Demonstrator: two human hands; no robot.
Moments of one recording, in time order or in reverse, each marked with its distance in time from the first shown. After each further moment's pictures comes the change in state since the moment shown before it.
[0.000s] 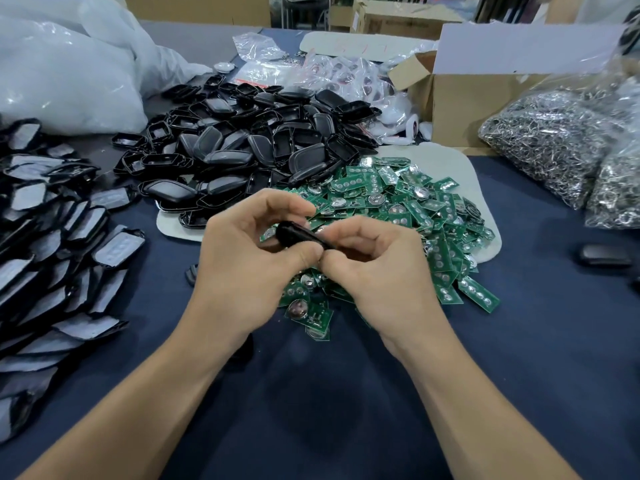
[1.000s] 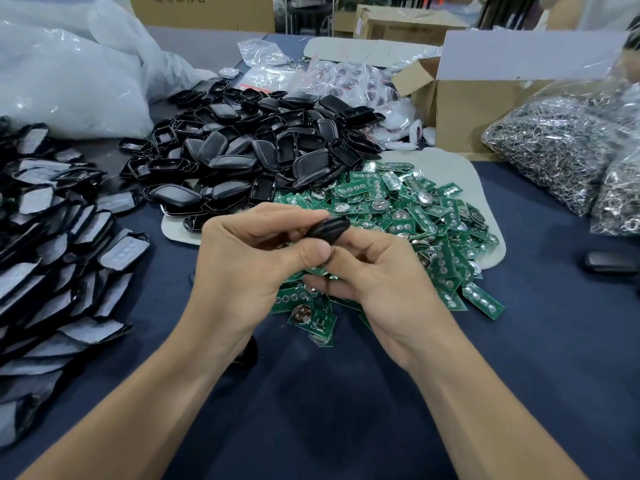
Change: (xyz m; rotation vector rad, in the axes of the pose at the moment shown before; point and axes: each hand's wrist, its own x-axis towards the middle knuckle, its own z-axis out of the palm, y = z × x) left_hand -0.001 0.009 -0.002 -0.245 -0.033 -0.016; right_hand -0.002 -0.008 0.000 0.336 -0.200 0.204
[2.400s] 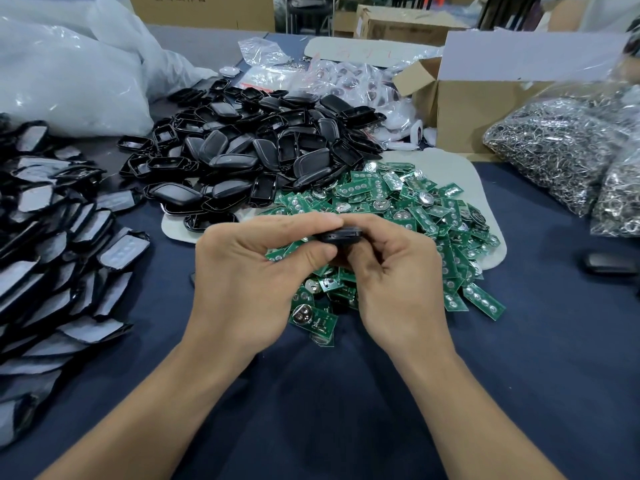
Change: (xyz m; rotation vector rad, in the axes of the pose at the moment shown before) left_hand -0.009 -0.004 0.004 0.257 0.061 0.202; right_hand 0.000 0.009 -0.004 -0.543 0.264 -0.443
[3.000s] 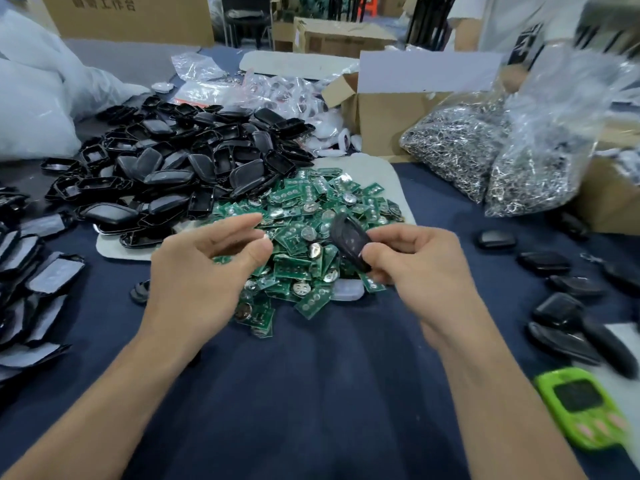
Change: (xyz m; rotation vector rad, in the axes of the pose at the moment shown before) left_hand 0.000 0.000 0.005 0.226 -0.046 -0.260; right_hand -0.010 -0.010 -0.094 0.021 0.211 0.488
